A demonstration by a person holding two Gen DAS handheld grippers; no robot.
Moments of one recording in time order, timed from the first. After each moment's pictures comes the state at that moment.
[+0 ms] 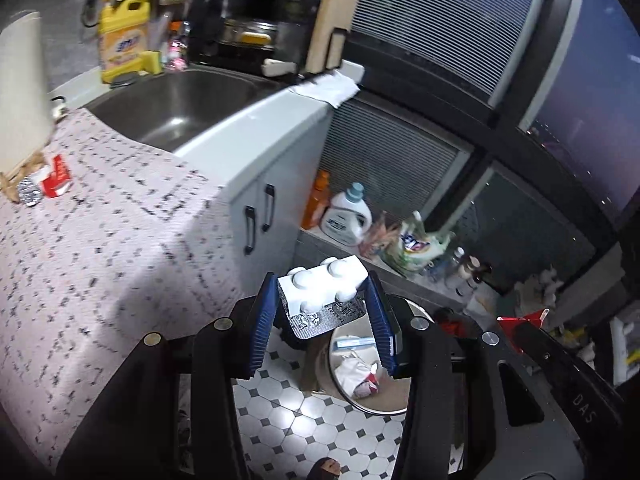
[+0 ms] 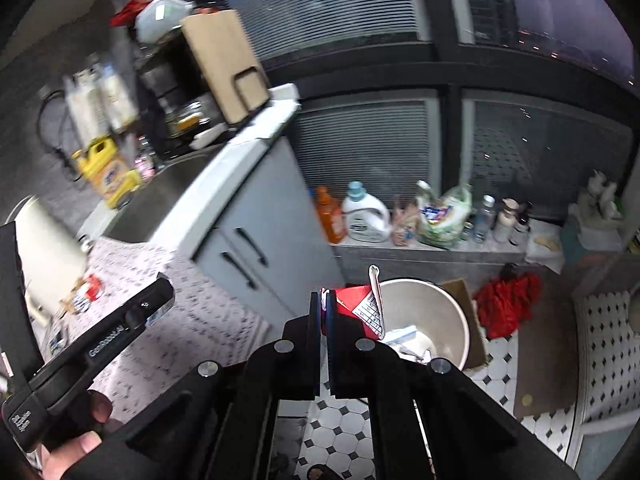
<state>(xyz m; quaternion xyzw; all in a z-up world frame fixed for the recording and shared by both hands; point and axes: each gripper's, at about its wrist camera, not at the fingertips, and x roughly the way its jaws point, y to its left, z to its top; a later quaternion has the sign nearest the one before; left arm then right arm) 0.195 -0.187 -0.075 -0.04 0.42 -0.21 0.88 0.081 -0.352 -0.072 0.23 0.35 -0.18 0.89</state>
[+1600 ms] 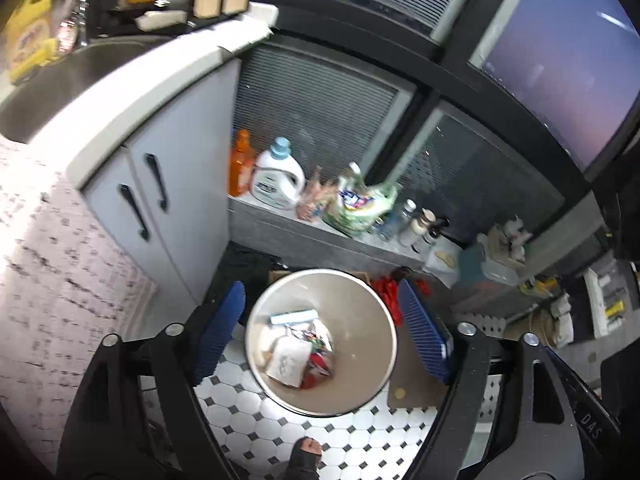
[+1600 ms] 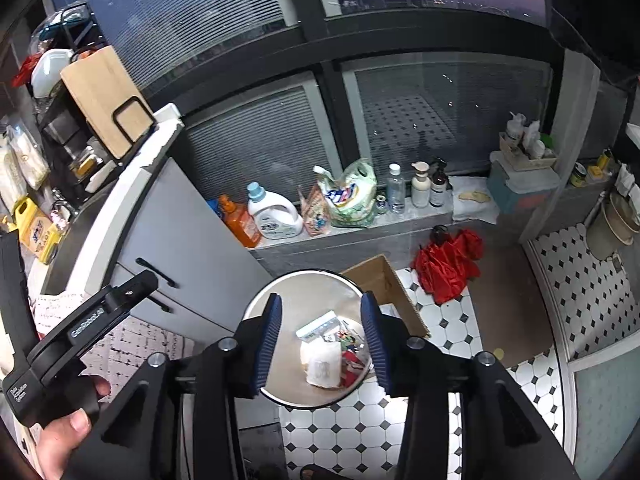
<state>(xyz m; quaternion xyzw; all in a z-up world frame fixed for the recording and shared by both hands) 0.211 -0.293 -0.116 -0.01 0.46 -0.30 0.84 0.020 -0.443 -0.107 0.28 0.35 -0.30 0.84</state>
